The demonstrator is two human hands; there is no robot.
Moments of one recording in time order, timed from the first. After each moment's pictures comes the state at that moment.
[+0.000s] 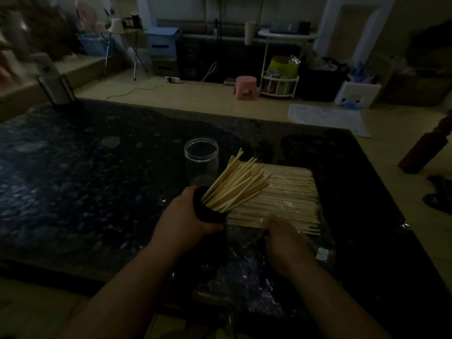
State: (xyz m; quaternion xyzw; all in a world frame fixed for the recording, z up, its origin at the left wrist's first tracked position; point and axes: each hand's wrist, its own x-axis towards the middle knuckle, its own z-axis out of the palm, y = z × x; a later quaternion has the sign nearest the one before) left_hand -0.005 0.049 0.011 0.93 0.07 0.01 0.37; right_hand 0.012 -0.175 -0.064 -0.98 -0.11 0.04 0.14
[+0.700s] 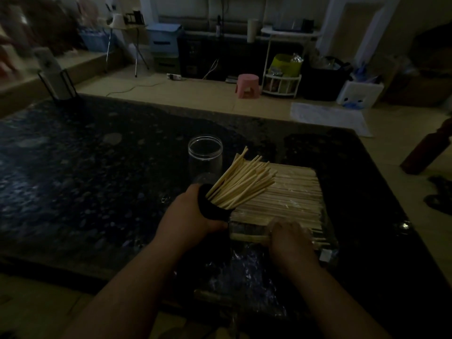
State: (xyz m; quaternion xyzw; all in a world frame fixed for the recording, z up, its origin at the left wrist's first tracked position) left_hand -0.001 0.051 0.012 0.92 0.06 0.00 0.37; right_hand 0.013 -0.168 -0.060 -0.99 -0.08 0.05 0.04
